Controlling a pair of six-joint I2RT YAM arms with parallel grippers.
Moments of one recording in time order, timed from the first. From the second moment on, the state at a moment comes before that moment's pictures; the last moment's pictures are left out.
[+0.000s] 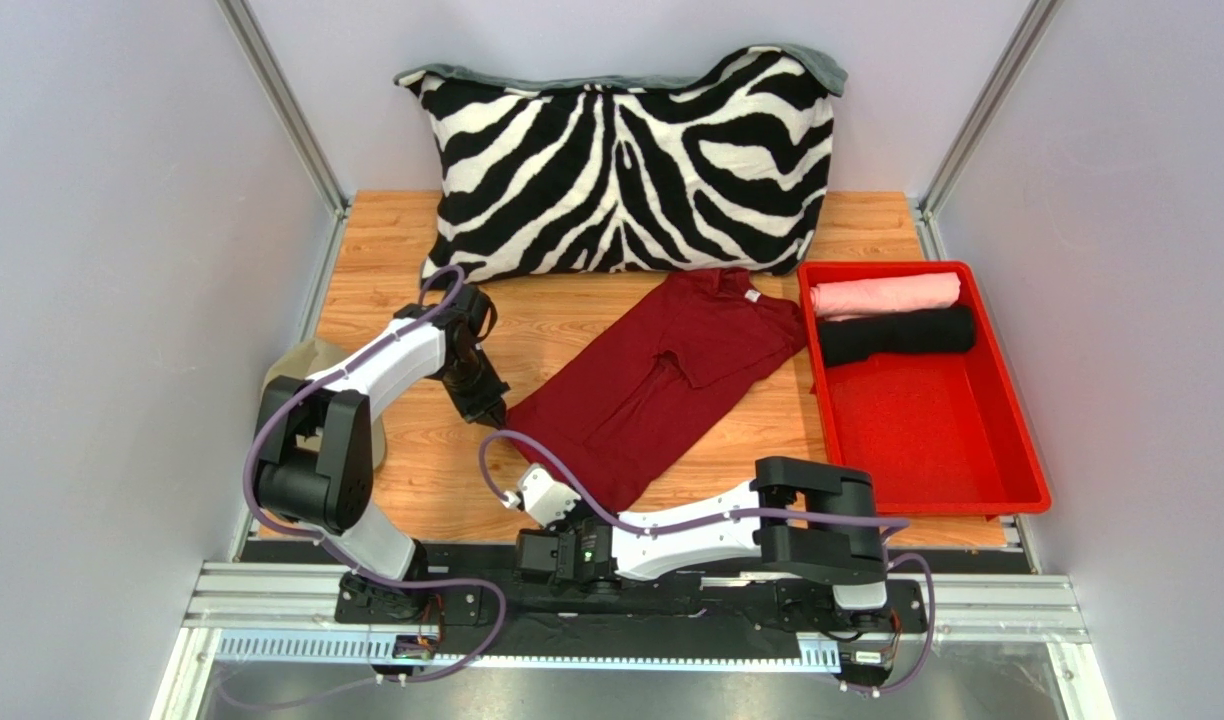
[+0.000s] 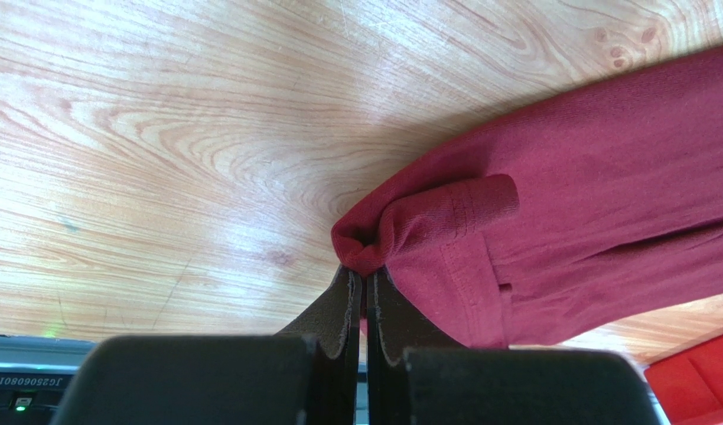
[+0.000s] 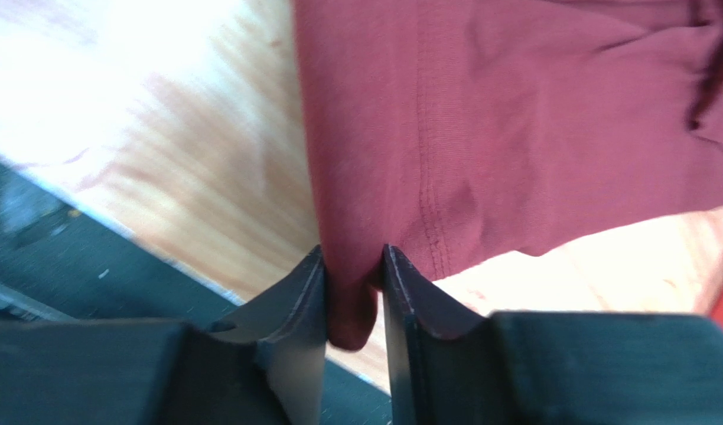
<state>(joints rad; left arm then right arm) -0.25 1.60 1.02 -0.84 0.09 -0.80 1.54 1.92 1.18 -0.55 0.80 0.52</state>
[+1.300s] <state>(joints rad) -0.25 1.67 1.09 -0.77 0.05 -0.72 1.11 1.73 1.03 -0.34 -0.18 0.63</state>
